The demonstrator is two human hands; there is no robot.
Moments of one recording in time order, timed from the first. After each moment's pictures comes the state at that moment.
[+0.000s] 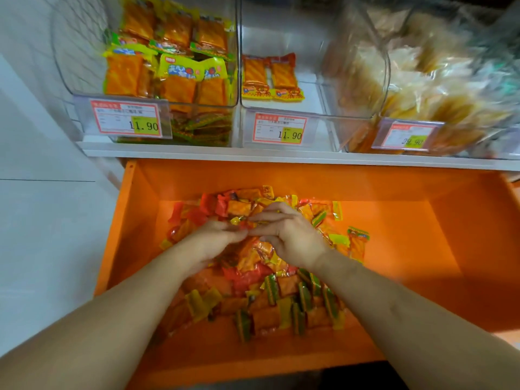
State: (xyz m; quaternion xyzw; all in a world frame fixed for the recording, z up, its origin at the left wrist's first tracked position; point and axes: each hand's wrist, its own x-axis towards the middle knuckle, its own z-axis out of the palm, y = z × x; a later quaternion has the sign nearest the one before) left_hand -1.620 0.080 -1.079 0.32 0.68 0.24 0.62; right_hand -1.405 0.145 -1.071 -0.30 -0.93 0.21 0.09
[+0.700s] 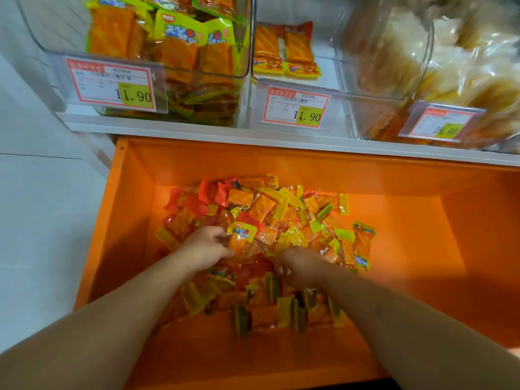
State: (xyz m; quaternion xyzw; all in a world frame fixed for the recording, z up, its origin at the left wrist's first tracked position) left_hand -1.625 0.058 -1.134 0.34 0.72 0.18 0.58; right_hand -1.372 0.122 -1.146 -0.38 -0.83 0.28 -0.30
